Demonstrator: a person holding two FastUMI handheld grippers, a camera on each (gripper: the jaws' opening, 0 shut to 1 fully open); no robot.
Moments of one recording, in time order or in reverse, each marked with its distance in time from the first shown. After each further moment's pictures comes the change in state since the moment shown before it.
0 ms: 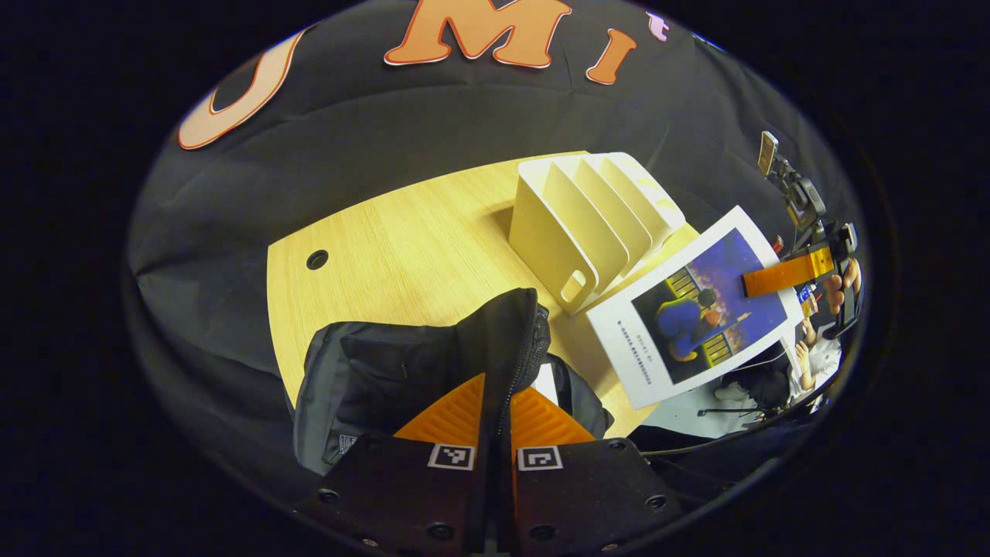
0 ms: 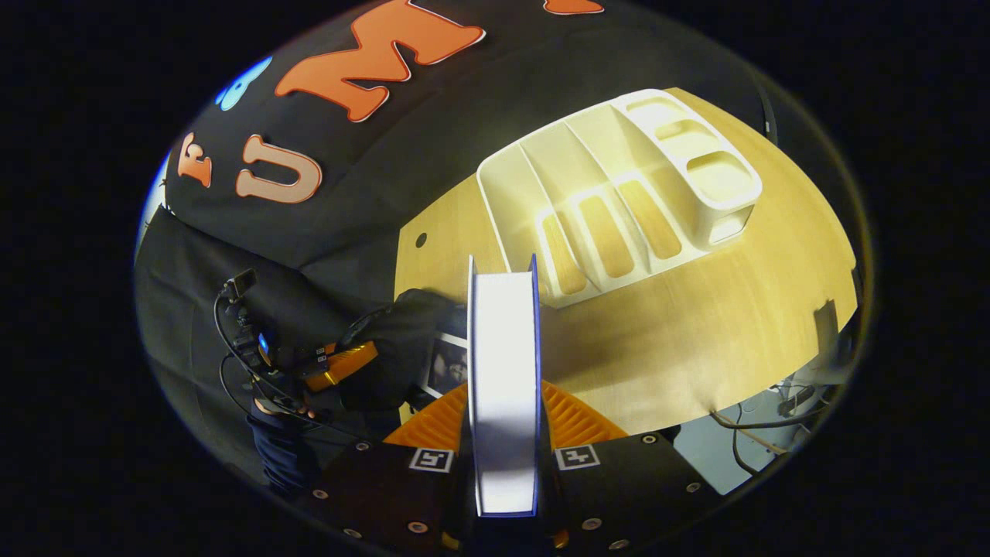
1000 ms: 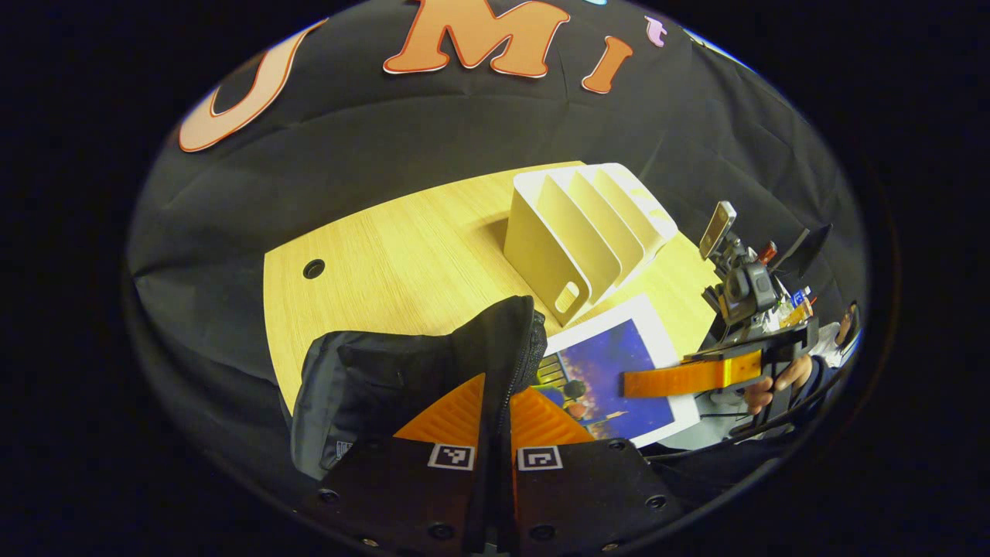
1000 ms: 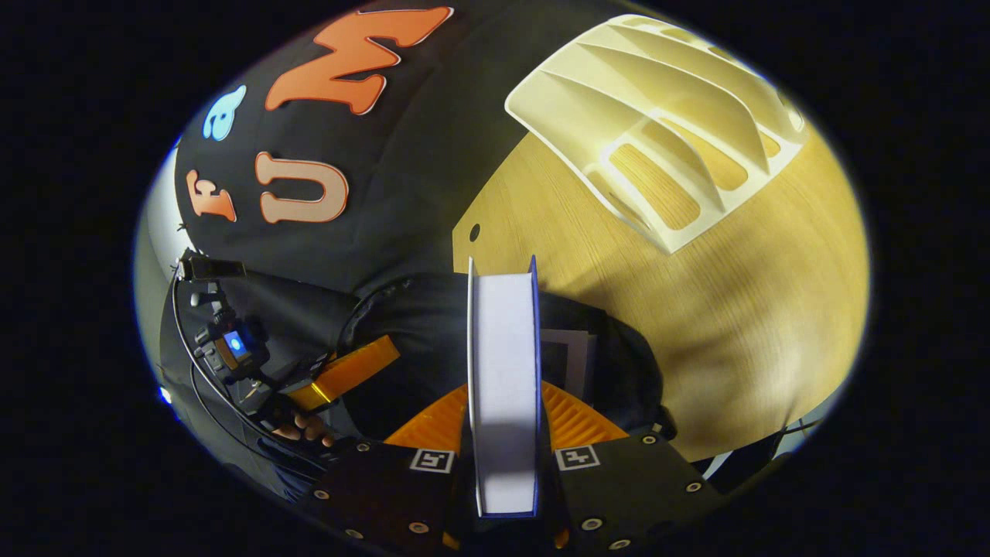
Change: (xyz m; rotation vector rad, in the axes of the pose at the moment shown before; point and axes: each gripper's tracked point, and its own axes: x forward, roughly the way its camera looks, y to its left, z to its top) left arm -0.005 0.000 0.006 0.002 -0.035 -0.033; right arm 0.138 0.069 -0.063 0.182 -0.047 0.290
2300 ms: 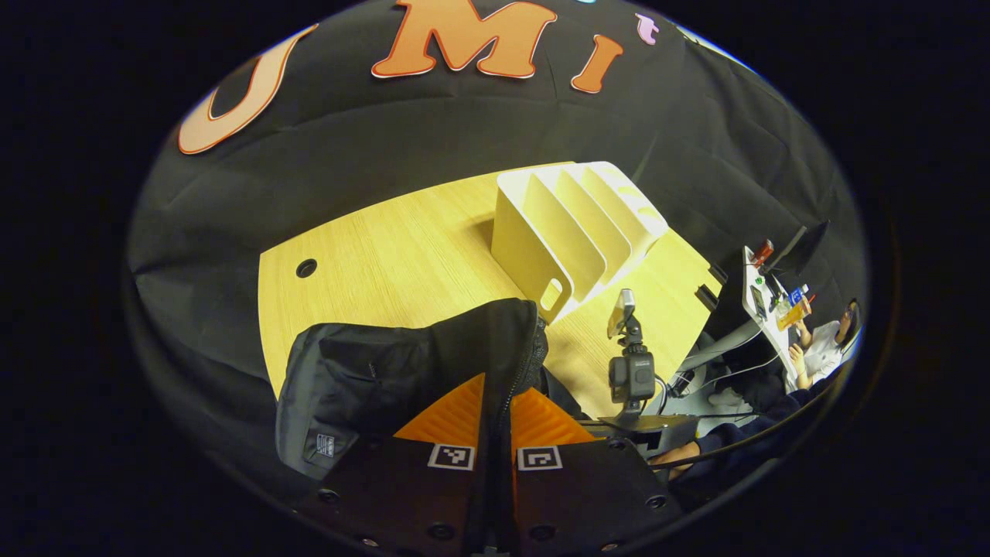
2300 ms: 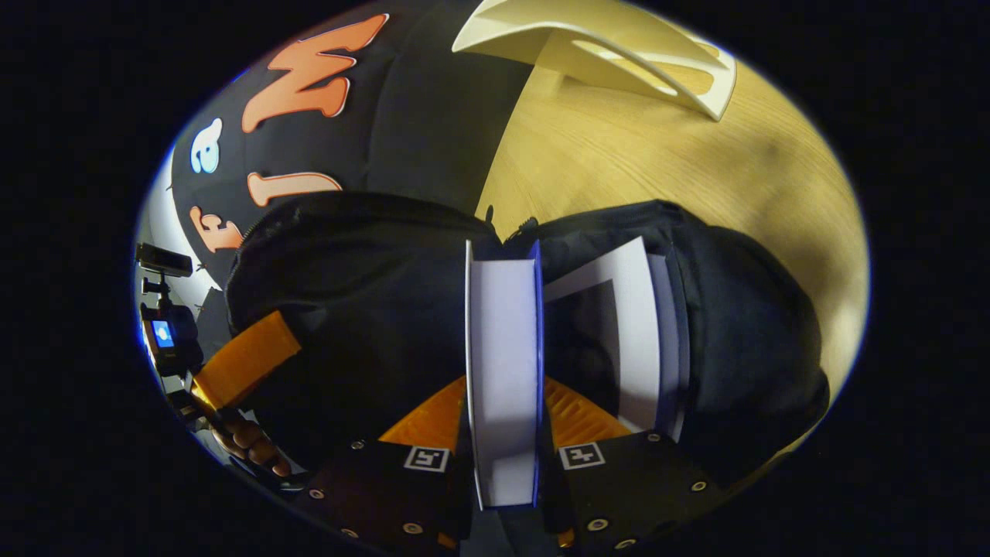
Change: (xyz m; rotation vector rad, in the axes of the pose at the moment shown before) left arm 0.005 -0.018 -0.002 0.011 -0.010 -0.008; right arm 0.131 0.012 -0.063 0.142 -0.016 0.177
